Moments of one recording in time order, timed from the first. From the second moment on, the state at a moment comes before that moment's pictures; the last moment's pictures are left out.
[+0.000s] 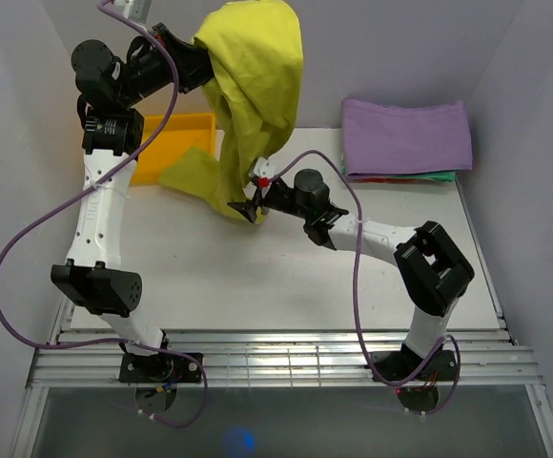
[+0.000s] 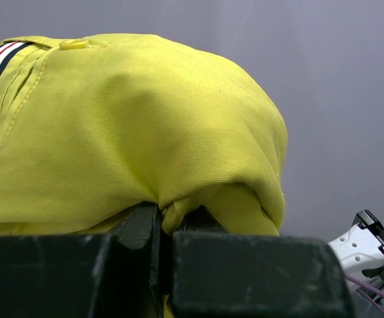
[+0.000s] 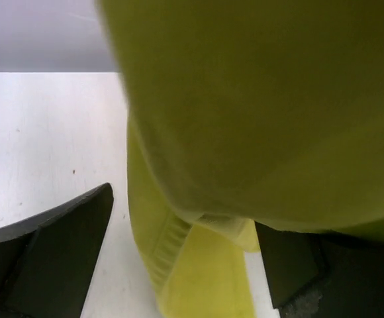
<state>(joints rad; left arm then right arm) -0.11 1.68 2.07 0.06 0.93 -0.69 0.77 1.76 1.14 0.67 -0.47 -0.24</state>
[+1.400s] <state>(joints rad) -0.12 1.17 1.06 -0.85 0.53 0.54 0.24 1.56 1.20 -0.89 -0.53 -1.18</state>
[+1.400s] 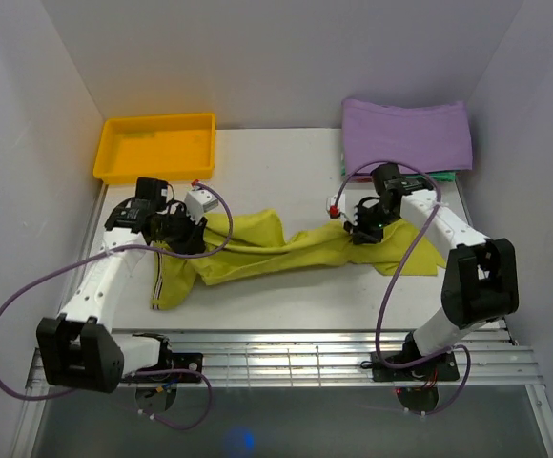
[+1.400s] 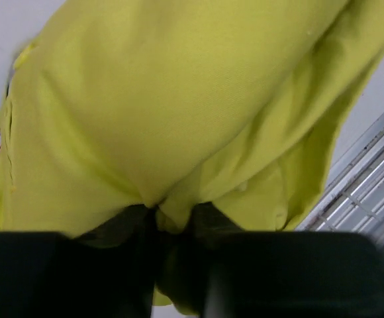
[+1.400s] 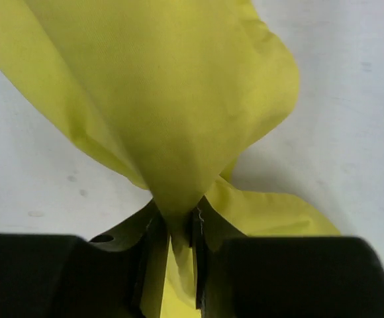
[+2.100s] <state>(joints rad) 0.34 1.49 1.25 -0.89 0.51 0.60 -0.12 1.37 1.04 -1.03 -0.32 -1.31</state>
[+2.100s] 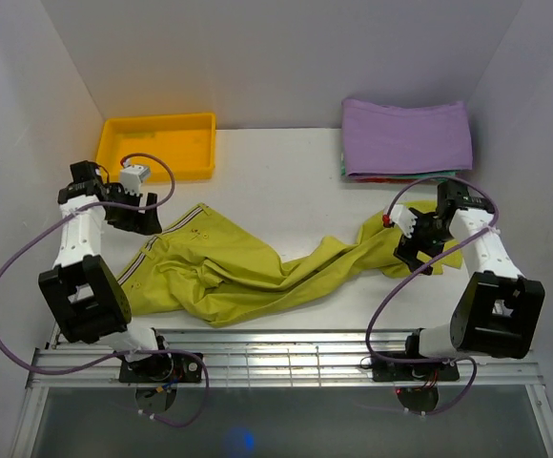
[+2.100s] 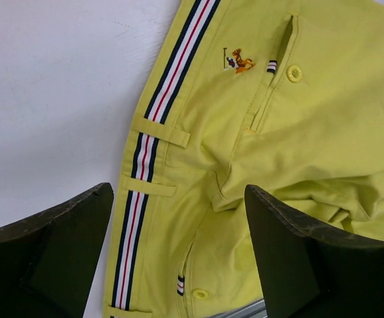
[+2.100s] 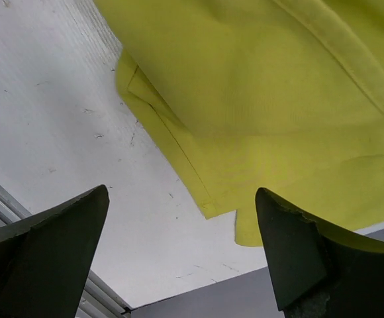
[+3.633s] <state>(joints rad) 0.31 2.11 1.57 -0.44 -0.05 0.15 -0.51 1.47 1.01 -0.78 -0.24 -1.68</state>
